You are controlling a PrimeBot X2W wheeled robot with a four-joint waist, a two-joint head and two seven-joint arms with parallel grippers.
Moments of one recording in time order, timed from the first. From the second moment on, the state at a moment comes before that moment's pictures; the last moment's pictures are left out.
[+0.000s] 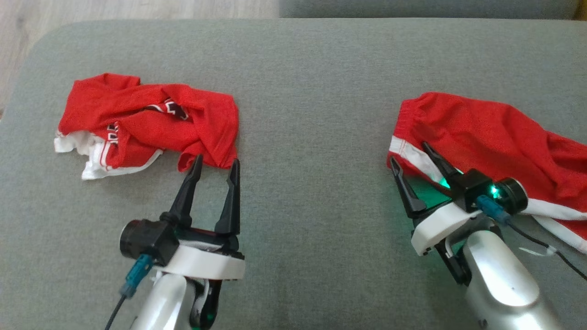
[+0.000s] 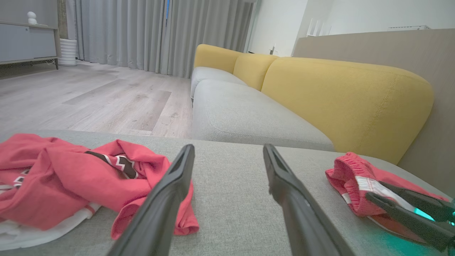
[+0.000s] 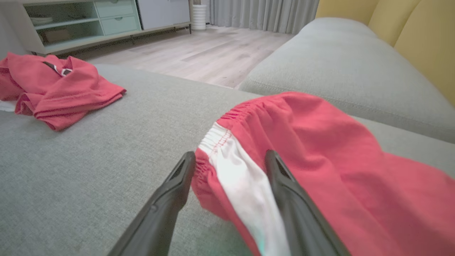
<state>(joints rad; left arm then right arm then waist) -0.19 0.05 -0.31 0.21 -0.30 -0.09 -0.26 -0.35 -0.14 0.29 0.54 0.06 0.13 -0.22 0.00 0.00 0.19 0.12</state>
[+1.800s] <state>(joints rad) -0.18 0.05 -0.29 0.21 -0.30 -0.10 -0.26 -0.11 -0.10 -0.06 0.28 0.17 0.13 -0.26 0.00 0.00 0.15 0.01</state>
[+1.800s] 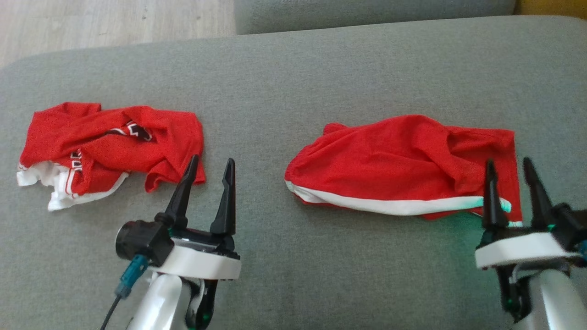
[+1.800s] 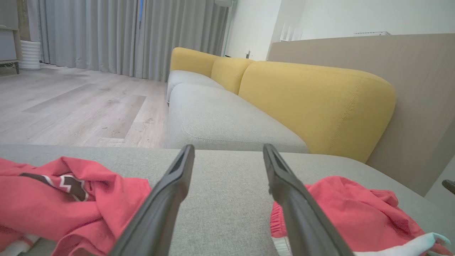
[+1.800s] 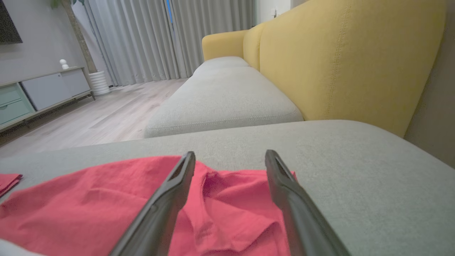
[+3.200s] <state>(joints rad) -0.19 0.05 -0.30 0.25 -0.31 -0.12 -0.26 -0.14 -0.04 -0.14 0.55 0.16 0.13 -0.23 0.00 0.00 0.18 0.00</state>
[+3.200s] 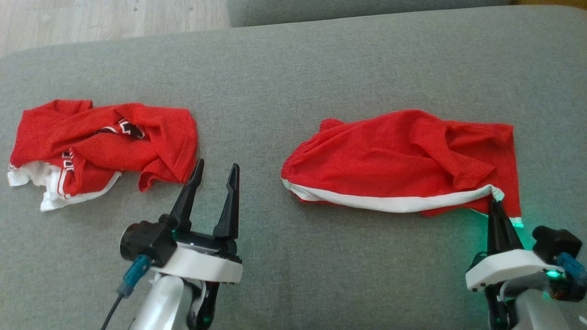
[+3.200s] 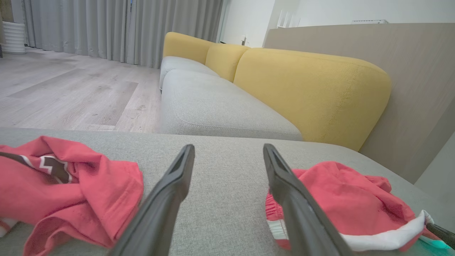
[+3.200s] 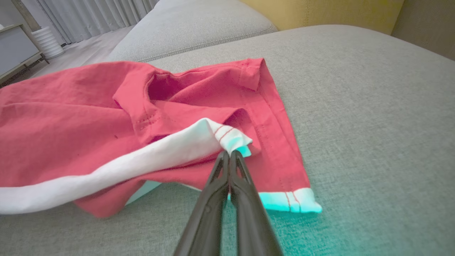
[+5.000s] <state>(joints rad) -0.18 0.05 -0.30 0.24 -0.32 -0.12 -0.26 -0.04 -0.04 -0.23 0.41 0.16 0.13 -0.22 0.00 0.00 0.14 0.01</state>
